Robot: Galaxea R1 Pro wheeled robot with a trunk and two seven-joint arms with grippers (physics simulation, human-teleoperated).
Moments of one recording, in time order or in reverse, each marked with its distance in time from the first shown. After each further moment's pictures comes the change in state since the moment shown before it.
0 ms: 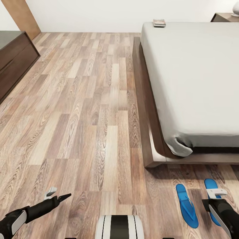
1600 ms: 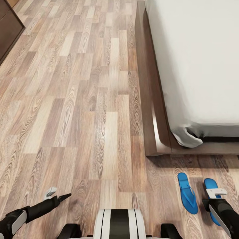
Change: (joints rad) left arm 0.000 -0.001 0.001 0.000 0.000 0.000 -0.002; right arm 0.000 0.000 0.000 -0.001 0.005 0.000 0.000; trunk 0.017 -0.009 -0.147
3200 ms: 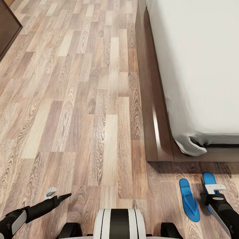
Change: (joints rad) left arm -0.001 0.000 0.000 0.002 0.002 0.001 -0.001; right arm 0.000 0.000 0.000 -0.006 0.004 -0.146 -0.001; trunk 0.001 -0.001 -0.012
